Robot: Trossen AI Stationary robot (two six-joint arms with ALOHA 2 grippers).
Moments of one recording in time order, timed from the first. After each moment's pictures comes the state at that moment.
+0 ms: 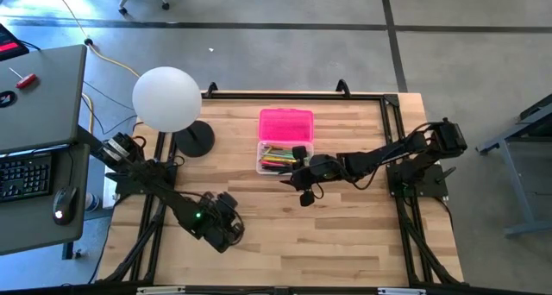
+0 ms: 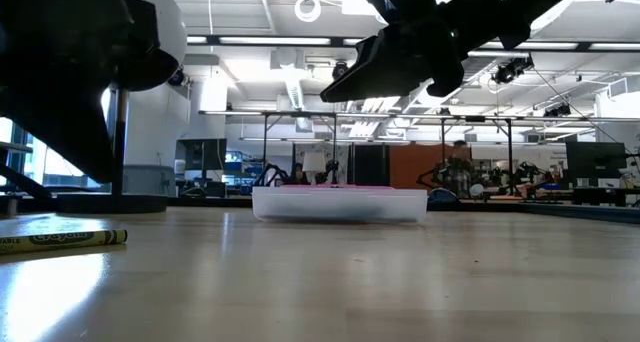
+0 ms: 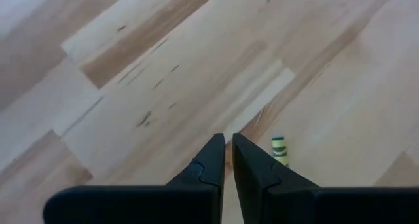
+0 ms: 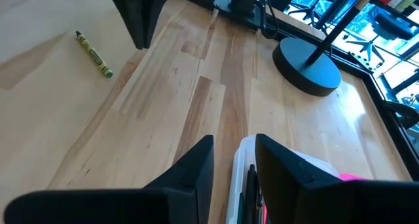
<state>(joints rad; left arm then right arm) -0.67 1.67 1.00 -0.71 -0.50 -1.46 0.12 1.59 0.82 0.33 0.12 -0.32</state>
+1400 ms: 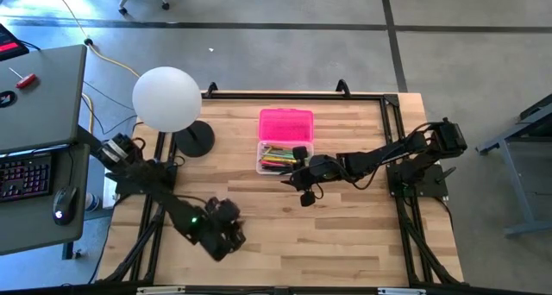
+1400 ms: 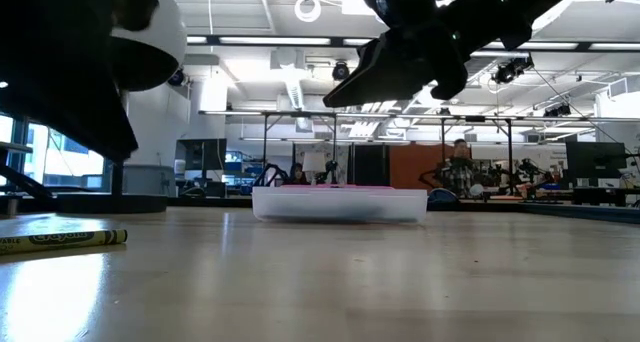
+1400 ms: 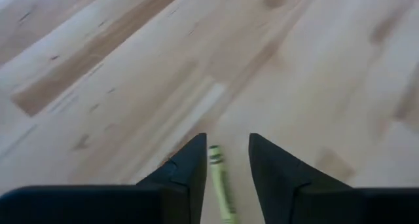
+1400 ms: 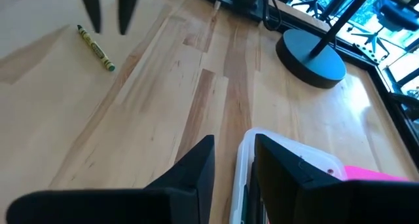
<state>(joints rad) -0.72 1.67 1.00 -0.55 -0.59 -1.38 0.12 1.59 0.82 0.31 0.12 -0.31</state>
